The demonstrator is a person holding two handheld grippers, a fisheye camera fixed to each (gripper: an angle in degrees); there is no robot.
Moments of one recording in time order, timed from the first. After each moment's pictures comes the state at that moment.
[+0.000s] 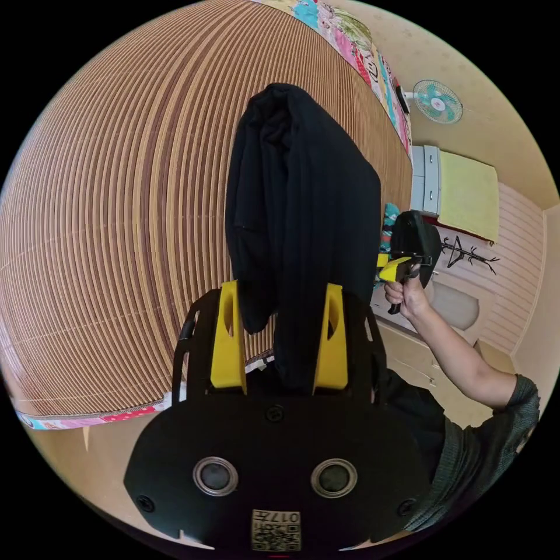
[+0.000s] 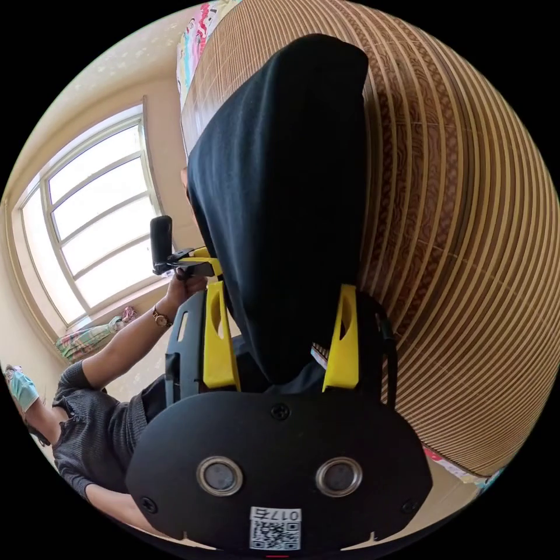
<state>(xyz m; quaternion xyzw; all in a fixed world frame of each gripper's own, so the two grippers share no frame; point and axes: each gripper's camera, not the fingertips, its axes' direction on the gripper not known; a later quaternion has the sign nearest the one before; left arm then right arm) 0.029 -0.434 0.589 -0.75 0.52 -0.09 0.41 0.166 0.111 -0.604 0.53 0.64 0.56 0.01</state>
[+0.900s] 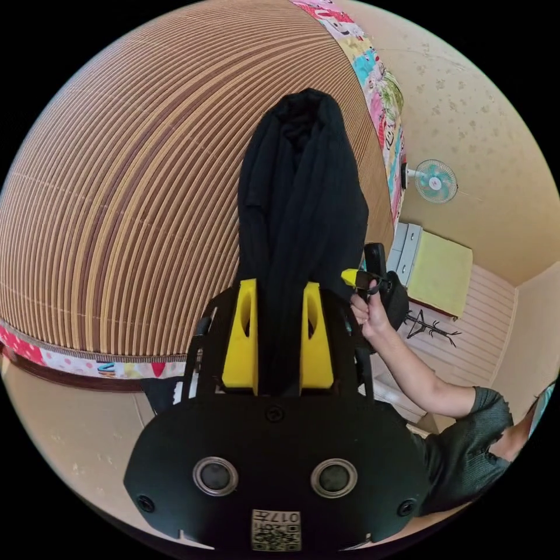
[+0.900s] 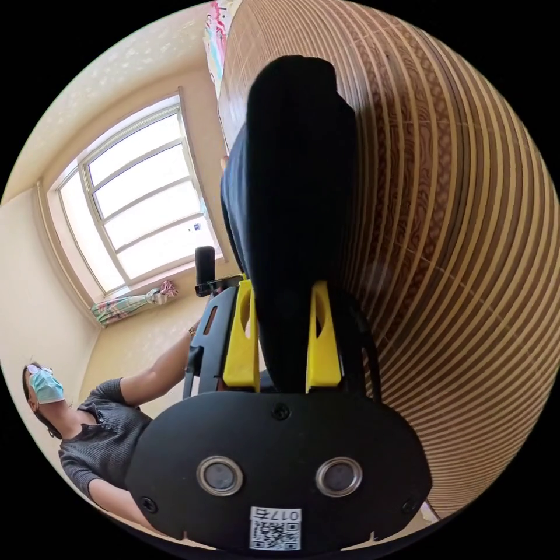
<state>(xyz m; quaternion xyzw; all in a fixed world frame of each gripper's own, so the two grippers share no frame) -0.023 -0.416 0.526 -0.73 0.44 -0.29 0.44 0.107 0.102 -0.578 0.55 0.64 0.52 0.12</state>
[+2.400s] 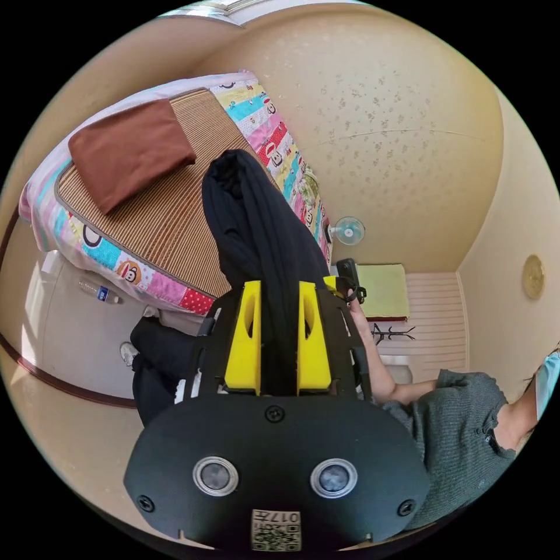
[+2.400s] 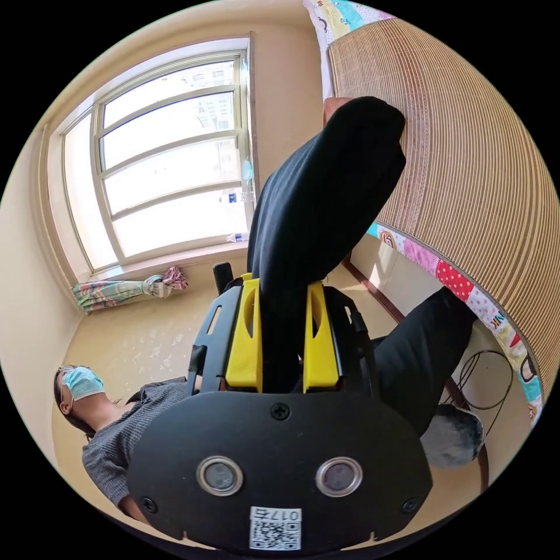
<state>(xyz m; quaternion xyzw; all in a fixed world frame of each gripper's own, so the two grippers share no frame) -0.678 -0.540 0.437 -0.56 0.48 -0.39 0.55 0.475 0.097 -0.814 0.50 0.68 0.52 0.15</state>
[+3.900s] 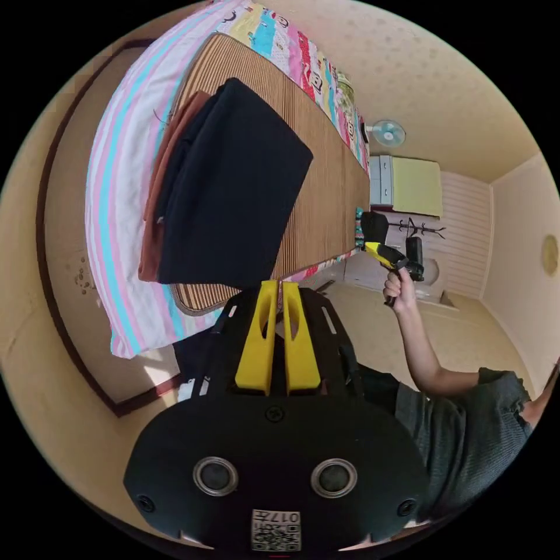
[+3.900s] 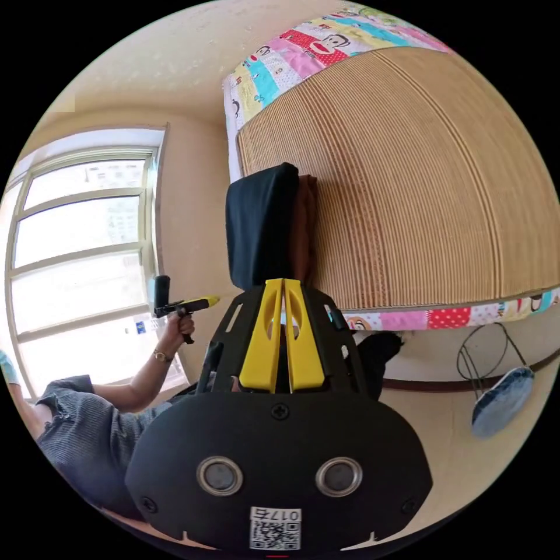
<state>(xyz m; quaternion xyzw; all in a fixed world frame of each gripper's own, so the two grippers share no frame) -0.808 -0.413 0.797 -0.69 0.60 -0.10 0.39 0.559 0.410 -0.935 0.49 0.73 0.41 -0.25</state>
